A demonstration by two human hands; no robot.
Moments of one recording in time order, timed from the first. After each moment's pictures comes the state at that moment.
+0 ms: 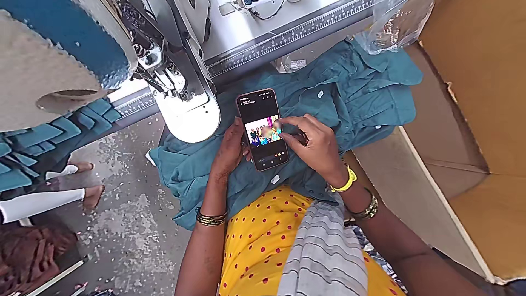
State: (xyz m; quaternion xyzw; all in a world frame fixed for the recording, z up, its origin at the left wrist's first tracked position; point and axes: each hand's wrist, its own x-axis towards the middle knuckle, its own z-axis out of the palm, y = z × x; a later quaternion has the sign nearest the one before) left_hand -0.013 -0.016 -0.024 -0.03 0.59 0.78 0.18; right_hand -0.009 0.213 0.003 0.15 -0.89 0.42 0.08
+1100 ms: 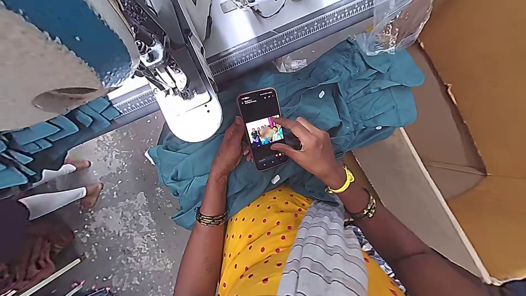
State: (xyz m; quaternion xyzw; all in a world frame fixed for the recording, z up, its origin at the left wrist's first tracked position) left_hand -0.013 -0.017 -0.024 -0.02 0.58 0.79 0.18; right_hand -0.008 0.206 0.003 0.20 -0.90 0.38 0.07
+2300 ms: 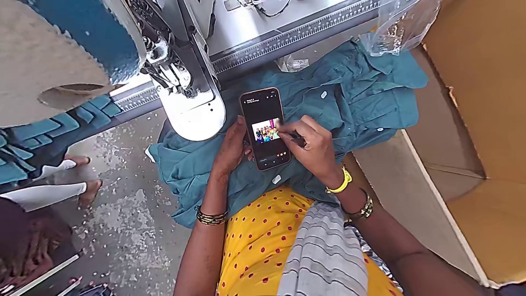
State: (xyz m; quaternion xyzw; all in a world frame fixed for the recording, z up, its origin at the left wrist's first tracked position) left_hand -0.013 -0.016 -0.024 -0.03 0.58 0.80 0.18; right_hand -0.010 0.201 0.001 0.18 -0.89 0.41 0.12
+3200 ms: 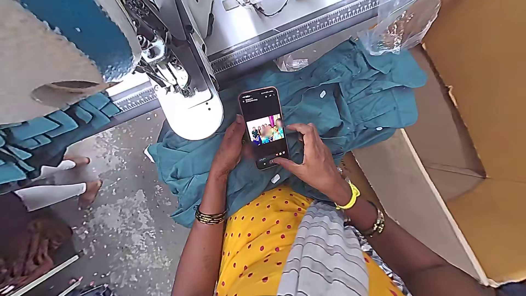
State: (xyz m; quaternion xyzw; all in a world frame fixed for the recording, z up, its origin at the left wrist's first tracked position) left_hand -0.014 -0.016 -0.023 -0.03 0.59 0.78 0.19; right_hand 0.020 0.208 0.006 0.12 -0.90 0.42 -0.01
